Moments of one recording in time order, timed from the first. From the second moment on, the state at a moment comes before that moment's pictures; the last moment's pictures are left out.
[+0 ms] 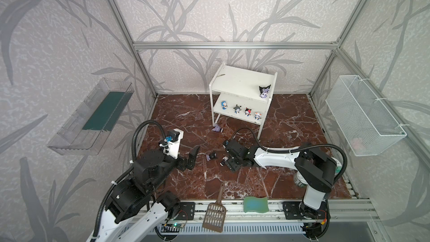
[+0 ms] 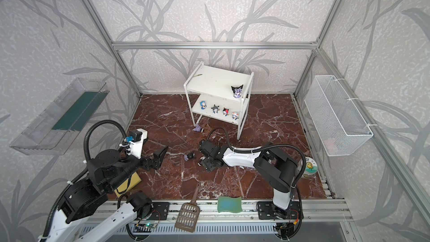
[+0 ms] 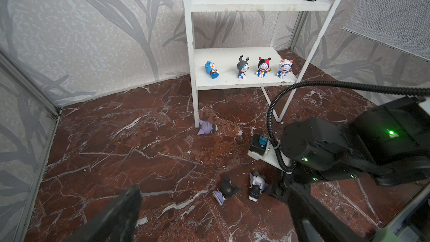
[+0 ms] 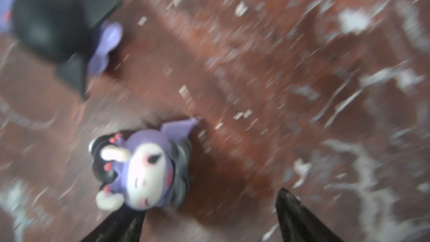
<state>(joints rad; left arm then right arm) -0.62 0.46 0.93 -0.81 -0.17 -0.10 0.98 1.82 1.06 -0.35 0.18 0.24</state>
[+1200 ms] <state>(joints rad) -0.62 0.47 0.90 -0.83 -0.11 -0.06 0.97 1.99 1.22 -0.19 -0.05 0.51</state>
